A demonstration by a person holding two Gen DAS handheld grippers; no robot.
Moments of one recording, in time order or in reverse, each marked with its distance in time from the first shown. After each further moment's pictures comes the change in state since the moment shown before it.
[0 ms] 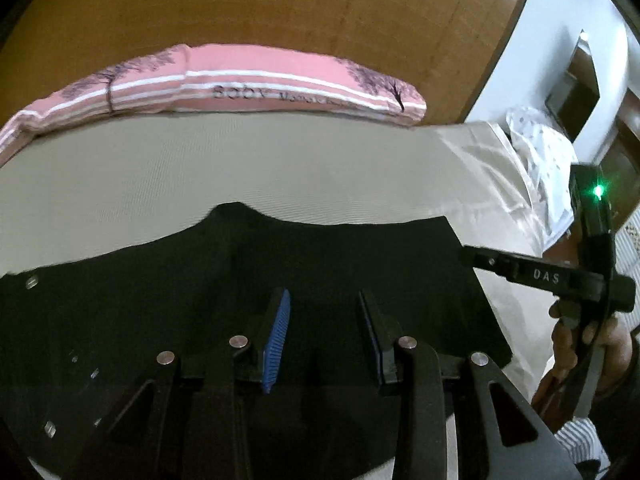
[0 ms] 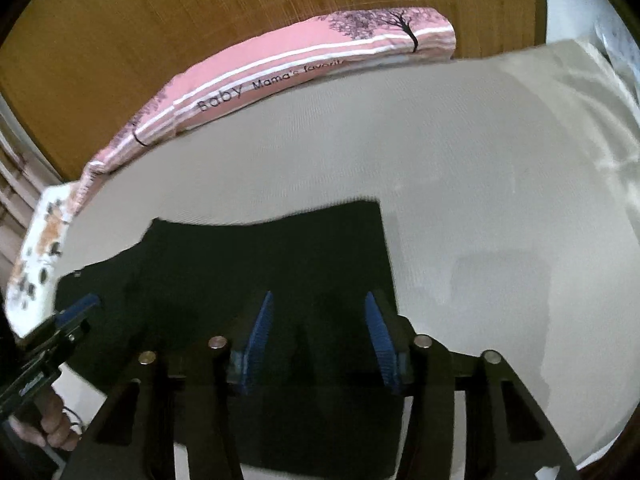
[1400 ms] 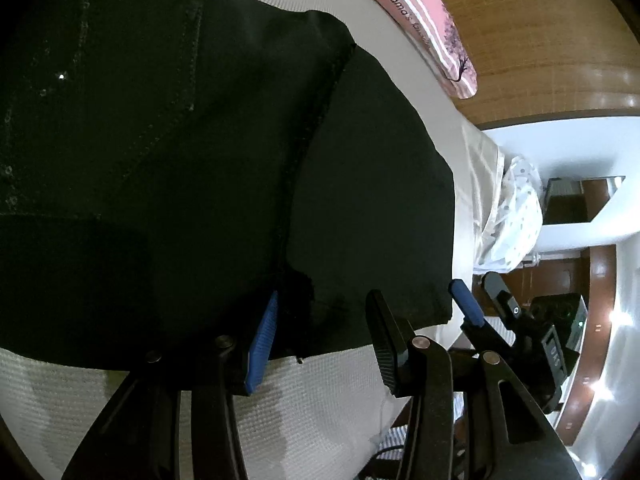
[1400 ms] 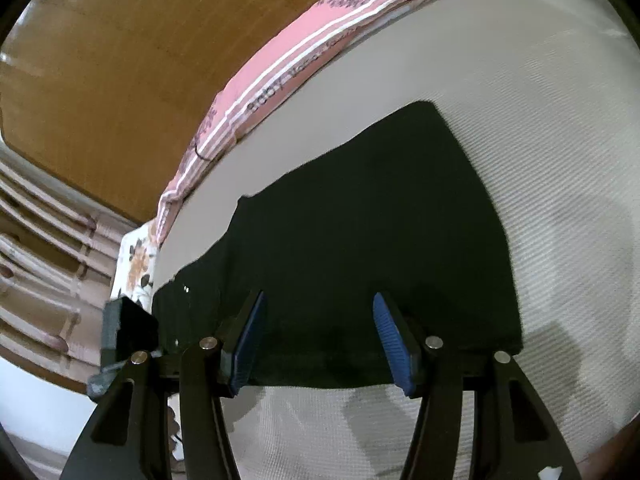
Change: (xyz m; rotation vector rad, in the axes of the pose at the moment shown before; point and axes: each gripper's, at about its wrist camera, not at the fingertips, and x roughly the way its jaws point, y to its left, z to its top) left arm 0.008 0.056 -0.074 -0.582 0.345 -0.285; right arm -0.033 -0.002 -0.076 0.303 -0.010 0.375
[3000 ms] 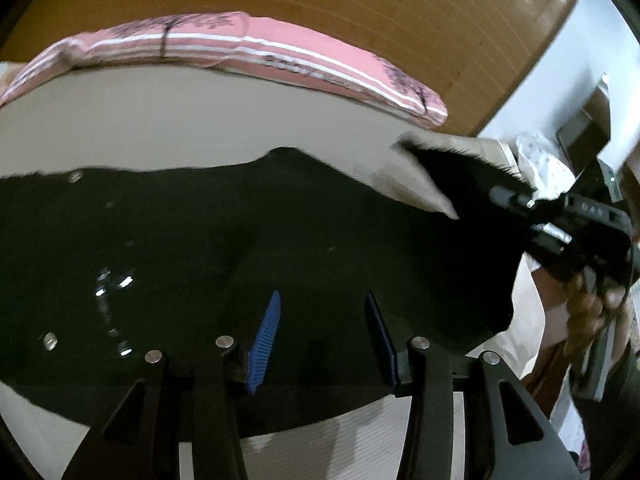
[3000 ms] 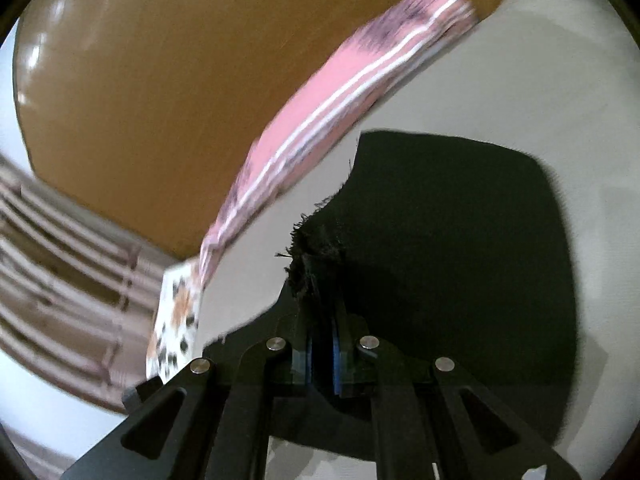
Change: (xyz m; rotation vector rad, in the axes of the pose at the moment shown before) left arm -0.043 -0.030 -0.013 0.415 -0.348 0.241; right arm 0.030 0.037 0.070 -0.039 0.021 0.169
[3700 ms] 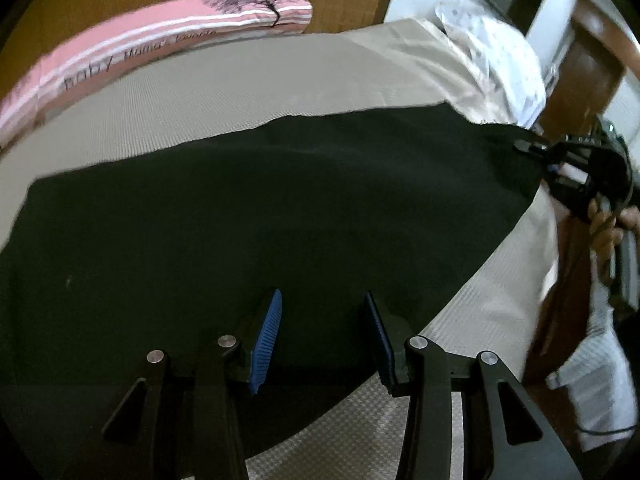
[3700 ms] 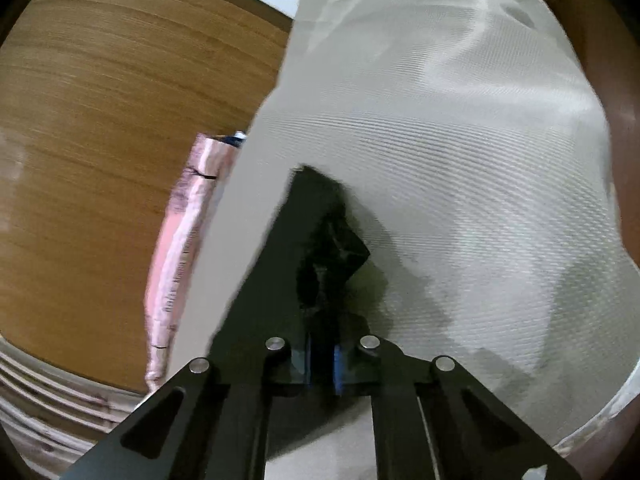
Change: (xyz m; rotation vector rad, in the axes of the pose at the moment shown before) left arm 0.126 -0.176 -0.044 0.404 0.208 -0.053; right arm -0.218 -0.247 -0.021 0.436 -0.413 -0.197
